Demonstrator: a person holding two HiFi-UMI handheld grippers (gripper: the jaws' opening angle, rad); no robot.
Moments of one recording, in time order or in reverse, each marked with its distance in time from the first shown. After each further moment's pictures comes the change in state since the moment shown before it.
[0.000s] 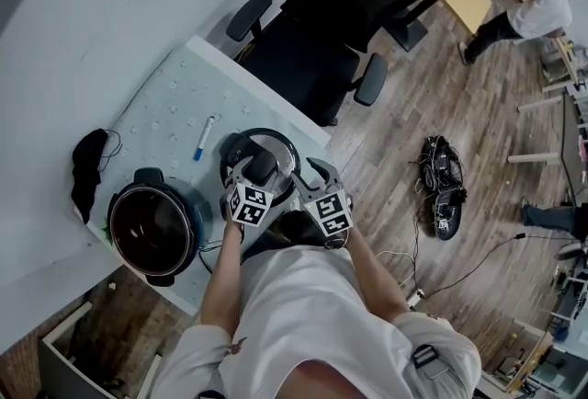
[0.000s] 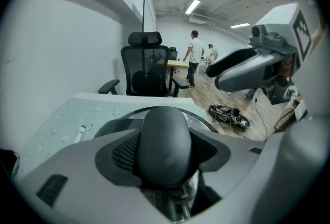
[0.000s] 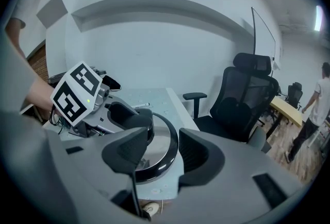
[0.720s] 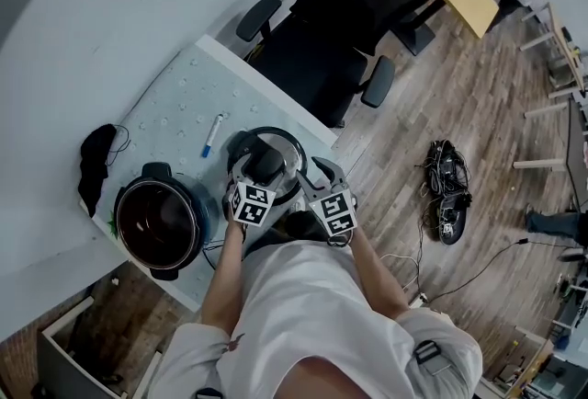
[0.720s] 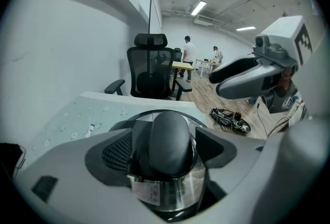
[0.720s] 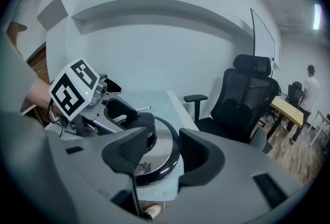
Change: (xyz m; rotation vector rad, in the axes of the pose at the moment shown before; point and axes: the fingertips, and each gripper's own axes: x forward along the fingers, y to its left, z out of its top) left arm -0.022 0.007 0.008 -0.055 -0.005 0.024; right arm -0.005 0.005 0.009 0.011 -0.021 0.006
